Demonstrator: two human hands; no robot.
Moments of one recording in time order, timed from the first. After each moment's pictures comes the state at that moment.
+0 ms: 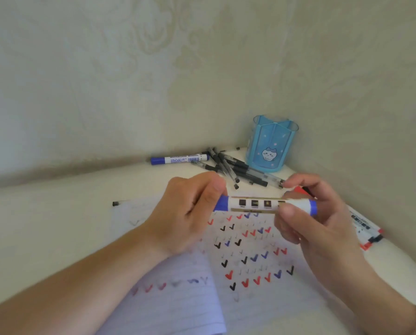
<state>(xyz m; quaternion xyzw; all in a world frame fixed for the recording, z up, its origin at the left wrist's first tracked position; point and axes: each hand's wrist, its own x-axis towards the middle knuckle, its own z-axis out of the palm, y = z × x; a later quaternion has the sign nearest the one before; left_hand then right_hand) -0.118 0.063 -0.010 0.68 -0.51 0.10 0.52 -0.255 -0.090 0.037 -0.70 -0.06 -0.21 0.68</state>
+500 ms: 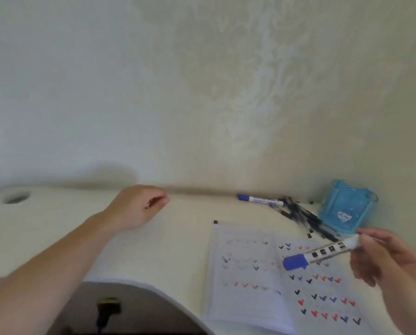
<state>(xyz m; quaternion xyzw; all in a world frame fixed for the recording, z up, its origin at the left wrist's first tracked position) -0.040 0.320 -0.008 0.91 -0.30 0.23 0.18 -0.270 -0.088 0.056 -0.72 0.07 -0.23 0.65</state>
